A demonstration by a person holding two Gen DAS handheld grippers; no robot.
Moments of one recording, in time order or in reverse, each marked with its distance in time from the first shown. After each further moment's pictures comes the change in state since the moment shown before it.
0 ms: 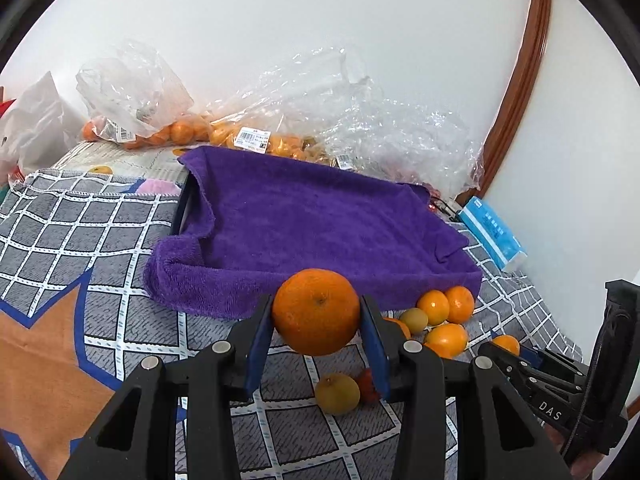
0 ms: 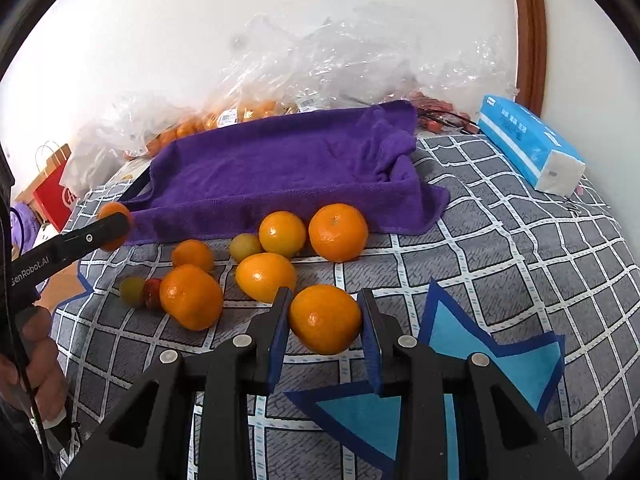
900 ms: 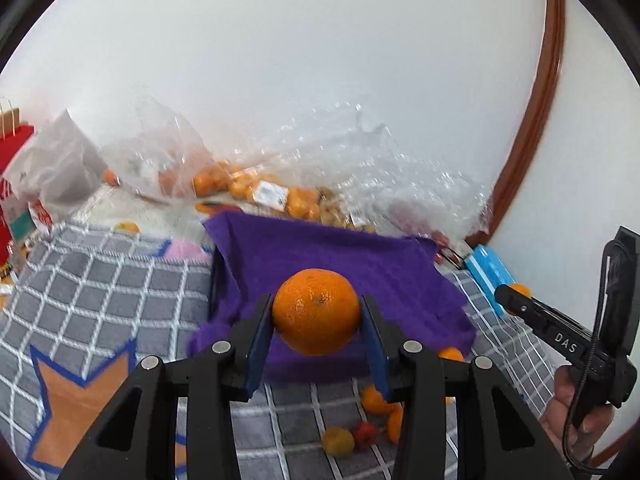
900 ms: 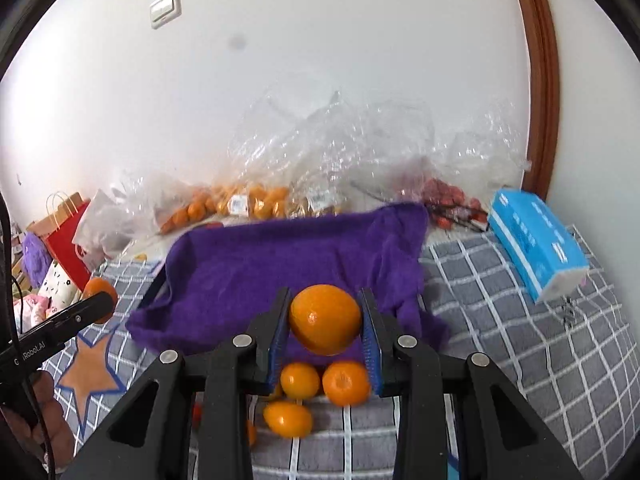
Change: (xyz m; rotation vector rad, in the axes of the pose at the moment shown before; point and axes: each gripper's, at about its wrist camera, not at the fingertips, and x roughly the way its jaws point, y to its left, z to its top) left arm -0.030 0.001 0.064 -0.025 -0.068 0.068; right arm -0.023 0.003 0.107 0.000 -0.160 0.051
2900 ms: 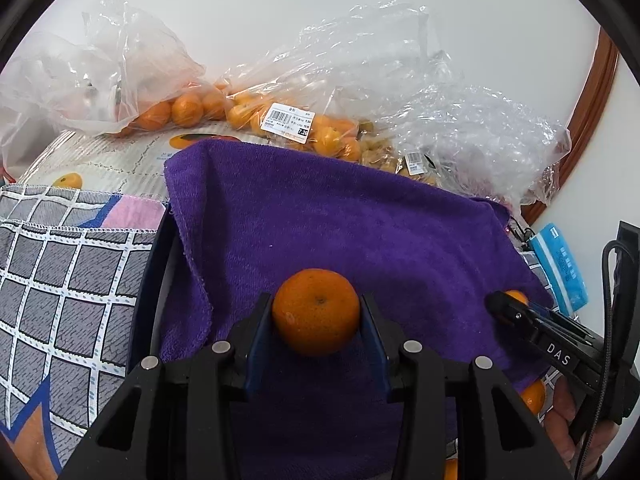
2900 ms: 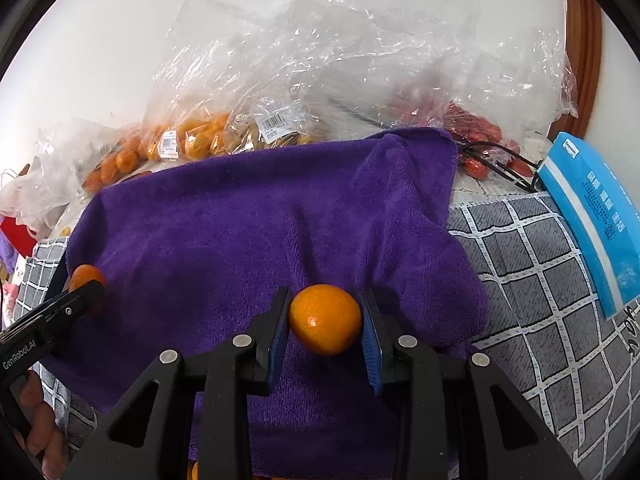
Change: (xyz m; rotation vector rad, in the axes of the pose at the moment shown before) left arm 0.140 0.016 -0.008 -0.041 0.211 0.066; right arm 0.148 -0.019 -0.009 0.015 0.254 -0.070
